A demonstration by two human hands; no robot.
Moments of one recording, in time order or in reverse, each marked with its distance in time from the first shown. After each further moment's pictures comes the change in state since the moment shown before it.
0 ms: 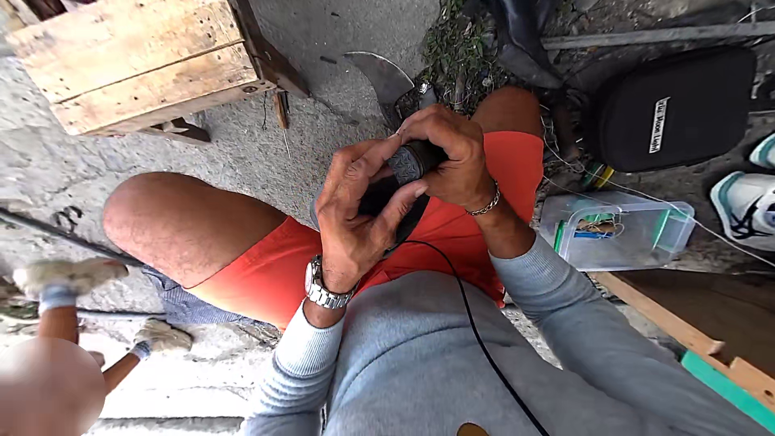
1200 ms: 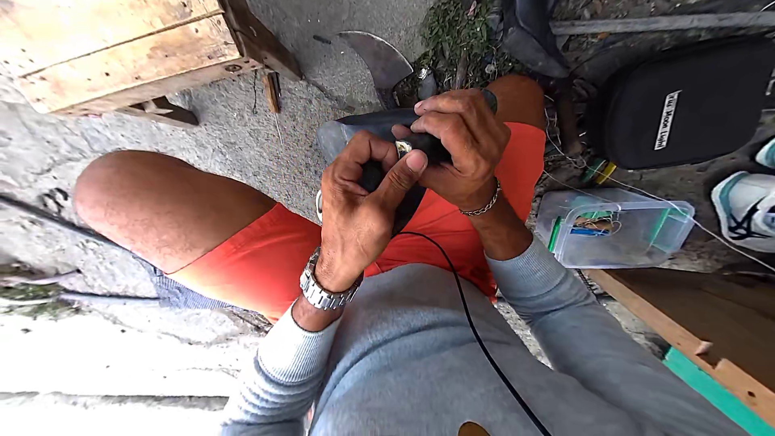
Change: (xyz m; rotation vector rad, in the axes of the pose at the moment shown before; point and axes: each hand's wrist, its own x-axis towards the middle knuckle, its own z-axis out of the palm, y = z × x) left_hand 0.006 0.022 0.015 -0.228 -0.053 -0.415; right_hand -0.012 -0.003 -0.006 -0.402 0.199 -0.137
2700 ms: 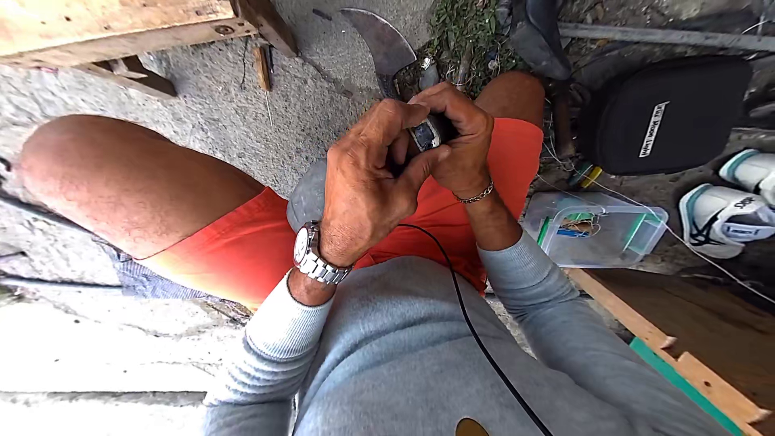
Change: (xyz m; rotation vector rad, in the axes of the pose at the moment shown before) left_hand 0.010 -0.012 -0.006 0.379 0.000 0.280; right_hand -0.011 0.005 0.017 0.650 -0.101 0.332
